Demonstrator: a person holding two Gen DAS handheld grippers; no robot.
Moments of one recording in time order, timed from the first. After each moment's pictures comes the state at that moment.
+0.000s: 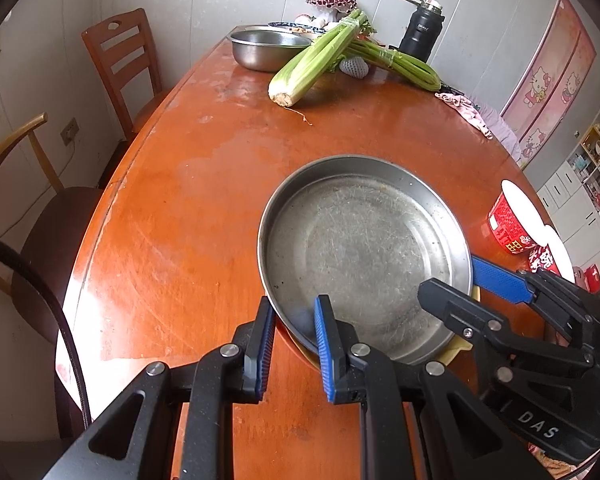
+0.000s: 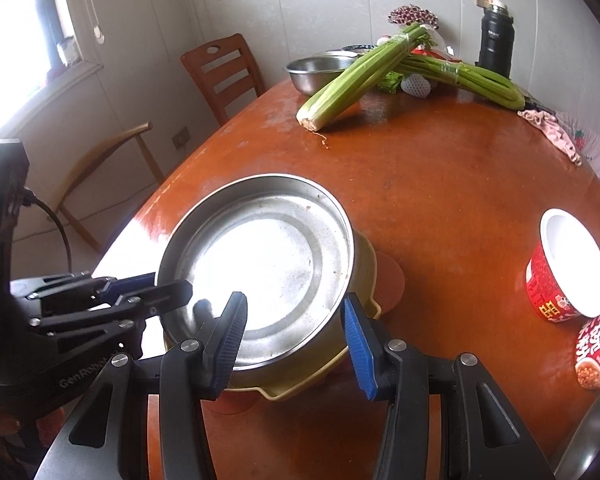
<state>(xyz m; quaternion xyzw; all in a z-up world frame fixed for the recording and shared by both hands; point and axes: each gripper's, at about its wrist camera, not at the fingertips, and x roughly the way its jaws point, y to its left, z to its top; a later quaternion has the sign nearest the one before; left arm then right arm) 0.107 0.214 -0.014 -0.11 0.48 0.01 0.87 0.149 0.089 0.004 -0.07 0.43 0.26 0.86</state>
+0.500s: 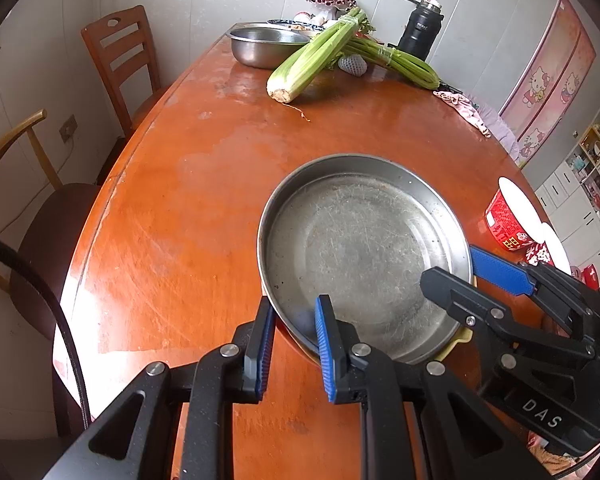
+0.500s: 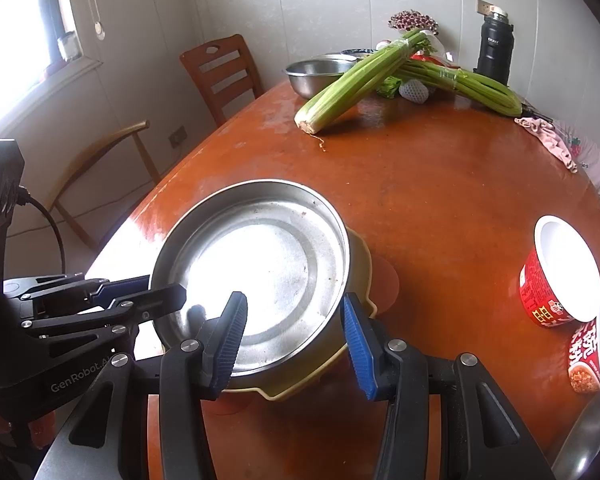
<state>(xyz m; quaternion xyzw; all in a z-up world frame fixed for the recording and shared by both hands) 0.102 0.212 -0.015 -0.12 0.49 0.00 0.87 0.148 0.087 0.007 -0.07 0.42 0.26 0.87</state>
